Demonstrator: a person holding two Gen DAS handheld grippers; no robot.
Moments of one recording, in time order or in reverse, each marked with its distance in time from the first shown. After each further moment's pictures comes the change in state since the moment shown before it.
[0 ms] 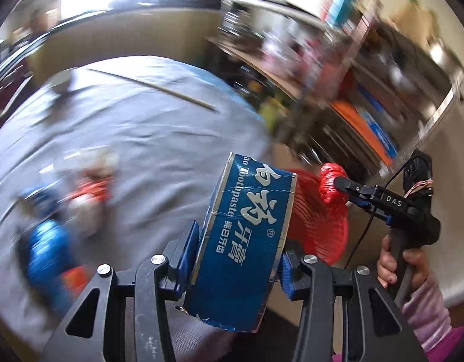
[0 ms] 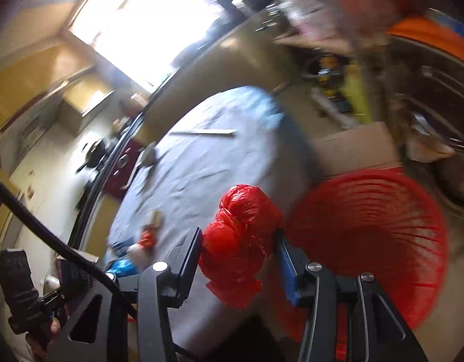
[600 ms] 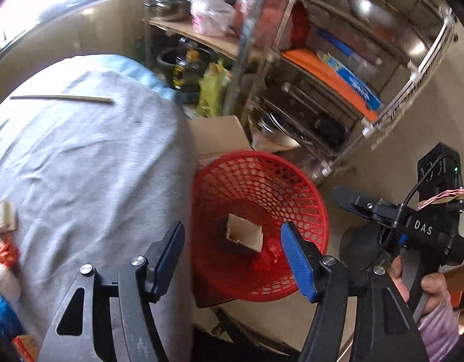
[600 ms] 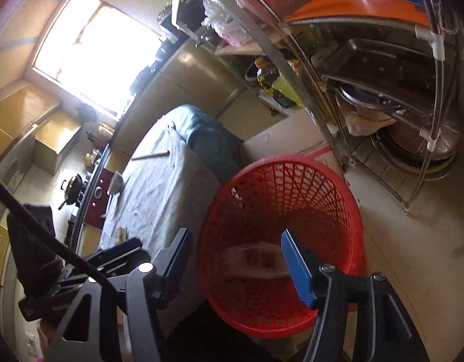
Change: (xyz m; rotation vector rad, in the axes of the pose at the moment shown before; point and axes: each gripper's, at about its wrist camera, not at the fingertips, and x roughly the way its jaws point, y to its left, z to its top) left arm 0.094 -0.087 0.024 0.168 0.100 -0.065; right arm -0.045 -0.079 -0.012 0.140 -0.052 -0.063
